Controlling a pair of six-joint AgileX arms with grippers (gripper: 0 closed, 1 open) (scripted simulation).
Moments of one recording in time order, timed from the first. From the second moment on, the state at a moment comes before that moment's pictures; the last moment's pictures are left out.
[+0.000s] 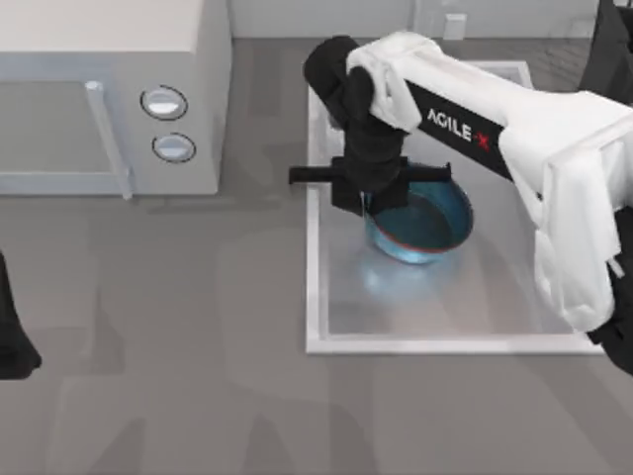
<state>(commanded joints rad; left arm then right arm) 0.00 0.00 0.00 0.00 0.00 0.00 0.53 2.79 2.46 -1.08 0.12 0.55</state>
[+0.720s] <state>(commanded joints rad) 0.00 0.00 0.00 0.00 0.00 0.00 0.90 1.92 1.98 -1.49 0.16 0.91</state>
